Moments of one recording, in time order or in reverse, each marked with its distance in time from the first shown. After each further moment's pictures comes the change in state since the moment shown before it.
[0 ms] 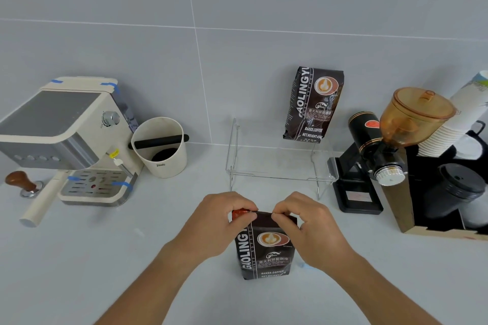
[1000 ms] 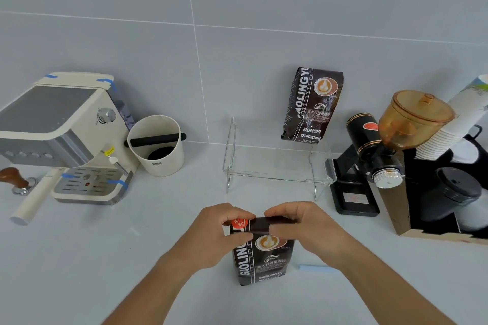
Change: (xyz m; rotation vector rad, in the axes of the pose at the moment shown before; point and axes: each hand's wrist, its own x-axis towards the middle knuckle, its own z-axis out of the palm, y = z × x) left_hand -0.009 -0.020 0.016 -0.154 -0.103 -0.186; right_hand 0.013 0.007 -0.005 0.617 -0.314 0.640
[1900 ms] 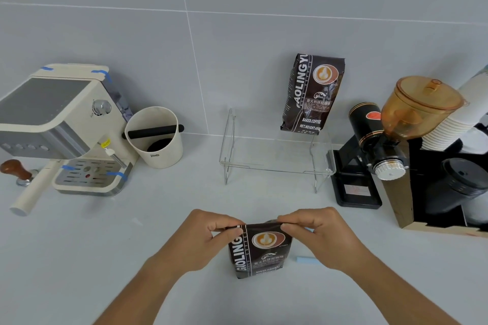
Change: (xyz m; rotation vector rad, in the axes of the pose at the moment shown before) left_hand -0.013 -0.009 0.008 -0.016 -0.023 0.039; right_hand -0.013 0.040 -0.032 -0.346 0.063 -0.430
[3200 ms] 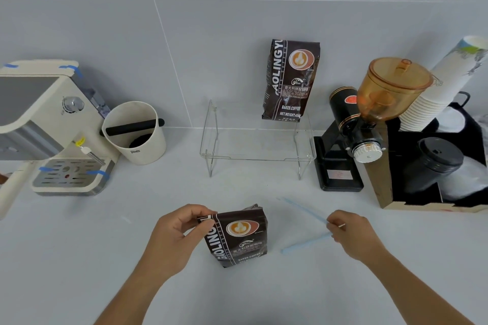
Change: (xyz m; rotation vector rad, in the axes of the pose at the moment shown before) left_hand -0.013 -0.008 0.021 -0.294 0.285 -0.159; right_hand -0.036 0.137 -0.051 -0.329 0.189 0.595
